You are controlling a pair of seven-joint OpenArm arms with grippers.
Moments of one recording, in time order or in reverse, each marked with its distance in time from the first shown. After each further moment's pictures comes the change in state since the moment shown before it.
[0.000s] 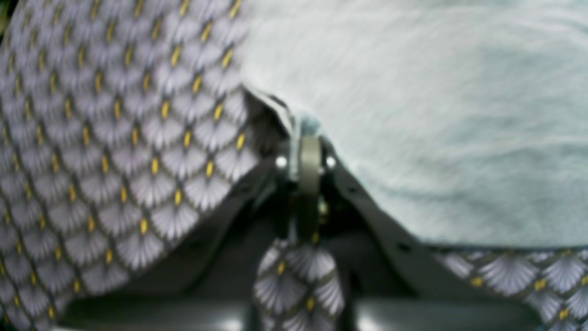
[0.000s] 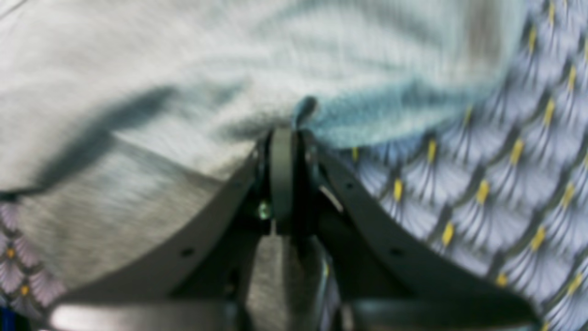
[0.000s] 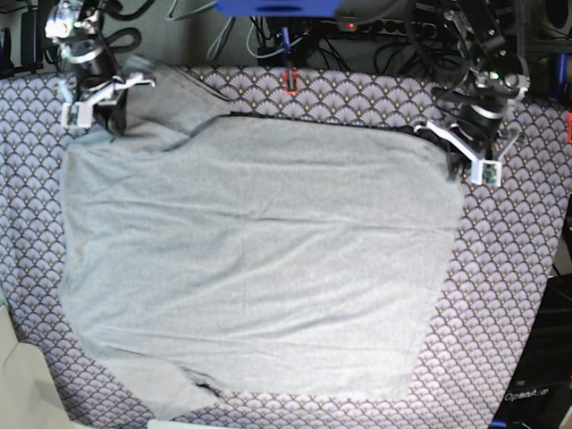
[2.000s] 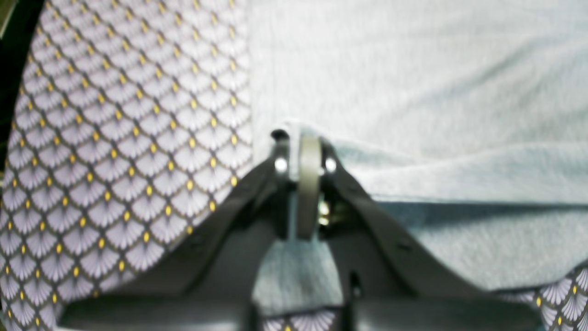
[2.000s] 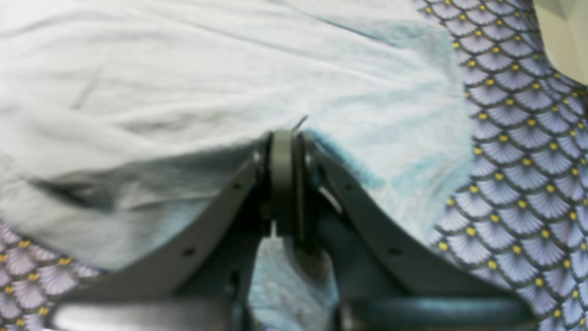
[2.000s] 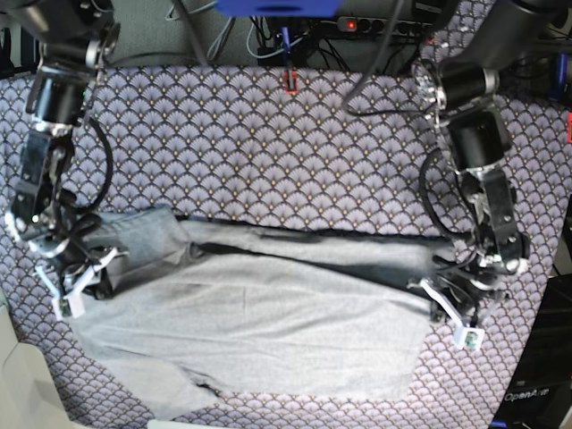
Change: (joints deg) left arm -42.6 -10.6 11.3 -38.2 4.8 1.0 0.7; right arm 46.3 17.9 -13.0 -25.0 -2.1 0.7 -19.0
